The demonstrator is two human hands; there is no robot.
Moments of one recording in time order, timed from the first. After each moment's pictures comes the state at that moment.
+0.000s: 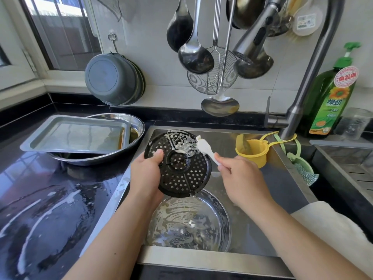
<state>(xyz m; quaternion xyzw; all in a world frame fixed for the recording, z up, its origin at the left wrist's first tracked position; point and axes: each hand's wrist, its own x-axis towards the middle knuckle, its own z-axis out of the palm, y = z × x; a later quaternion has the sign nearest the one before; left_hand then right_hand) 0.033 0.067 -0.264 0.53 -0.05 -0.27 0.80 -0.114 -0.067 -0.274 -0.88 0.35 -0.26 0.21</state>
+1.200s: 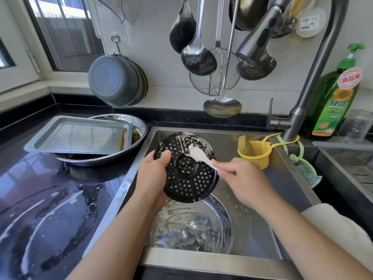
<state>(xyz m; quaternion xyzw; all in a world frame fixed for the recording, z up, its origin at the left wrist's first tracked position) 0.033 0.065 -0.268 0.56 -0.11 -0.29 0.77 -0.117 -0.085 -0.274 -0.90 0.27 -0.23 0.26</state>
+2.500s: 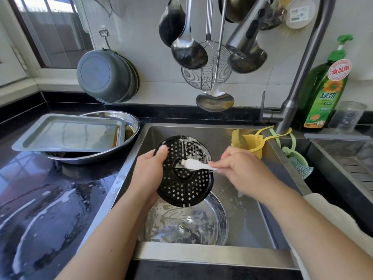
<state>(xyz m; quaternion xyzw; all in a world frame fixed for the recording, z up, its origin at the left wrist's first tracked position) 0.033 0.064 -0.268 0.63 -0.13 -0.30 0.71 -0.129 -0.102 -0.268 -0.95 0.22 -0.16 0.18</state>
